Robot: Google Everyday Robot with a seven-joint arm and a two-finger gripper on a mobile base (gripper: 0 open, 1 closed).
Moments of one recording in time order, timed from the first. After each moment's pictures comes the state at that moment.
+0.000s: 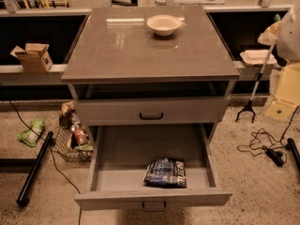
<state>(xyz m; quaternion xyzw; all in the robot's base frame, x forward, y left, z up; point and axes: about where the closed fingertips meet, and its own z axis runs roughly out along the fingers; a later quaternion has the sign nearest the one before) 0.438 -0.217 0.977 -0.60 0.78 -0.03 0.16</state>
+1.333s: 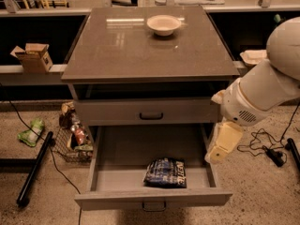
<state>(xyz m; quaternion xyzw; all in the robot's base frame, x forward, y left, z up) 0.446 -0.155 0.819 -0.58 0.79 0.10 0.17</state>
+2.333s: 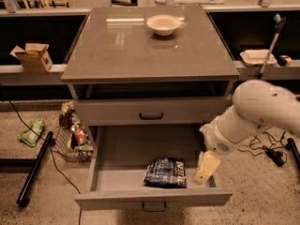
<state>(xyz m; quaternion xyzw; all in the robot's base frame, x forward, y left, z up) 0.453 -0.150 0.683 -0.57 0.80 0.14 0.14</state>
